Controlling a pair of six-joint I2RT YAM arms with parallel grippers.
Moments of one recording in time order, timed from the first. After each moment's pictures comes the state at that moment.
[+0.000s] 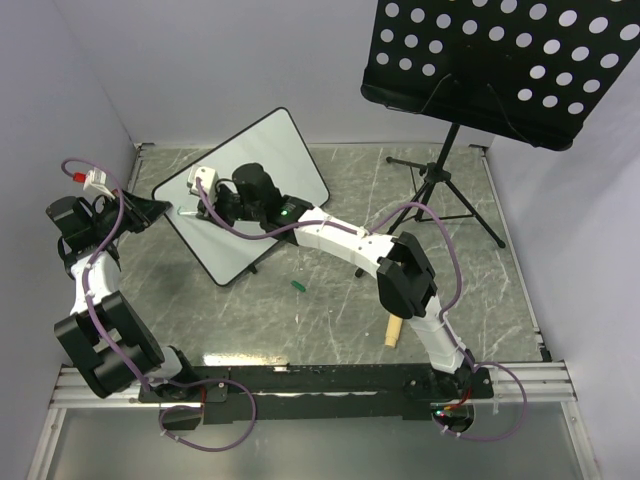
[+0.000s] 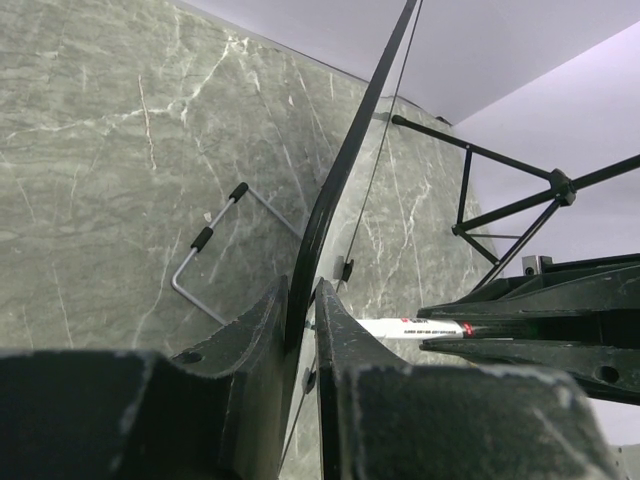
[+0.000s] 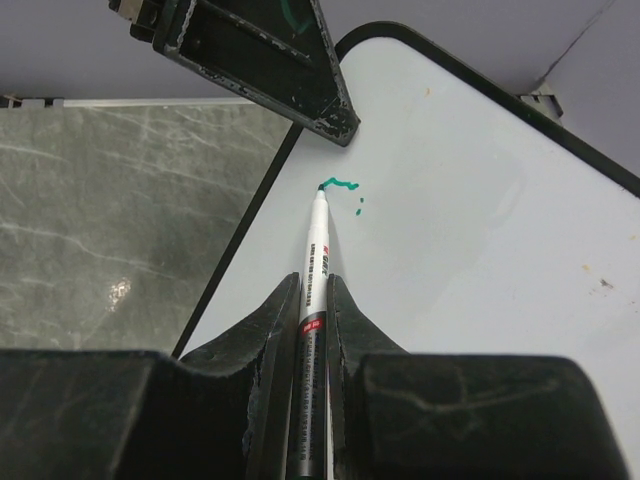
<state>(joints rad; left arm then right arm) 0.58 1.32 0.84 0.18 1.09 -0.47 0.97 2.20 2.01 -0.04 -0.35 -0.30</state>
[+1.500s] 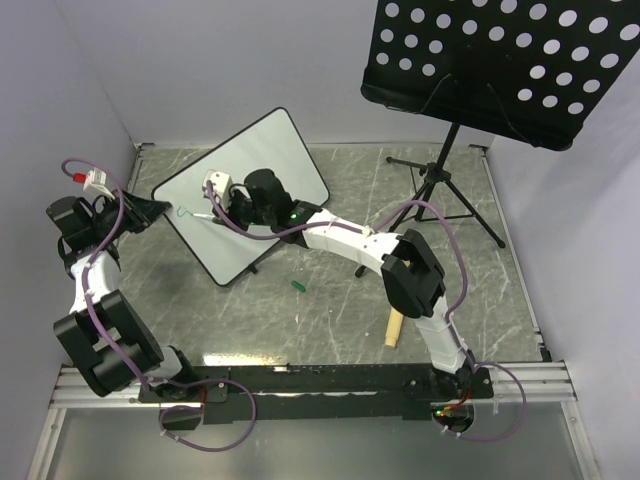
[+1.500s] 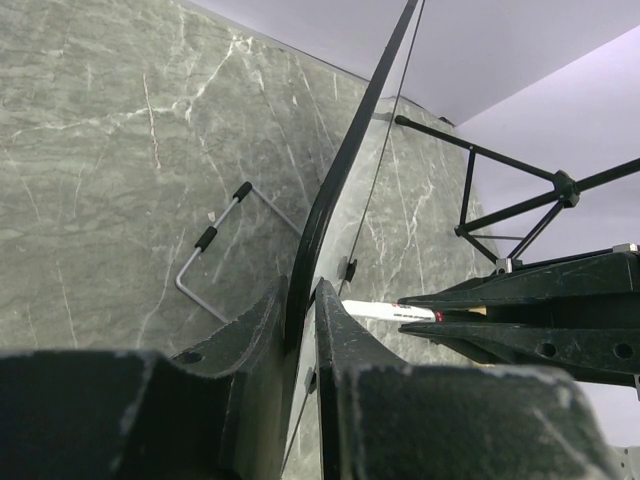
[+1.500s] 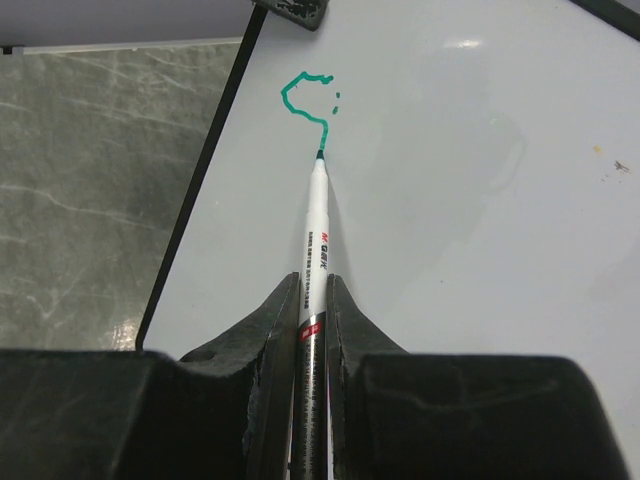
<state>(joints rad) 0.59 1.33 0.84 0.18 1.08 -0.46 0.93 2.14 1.84 0.00 -0.33 -0.29</state>
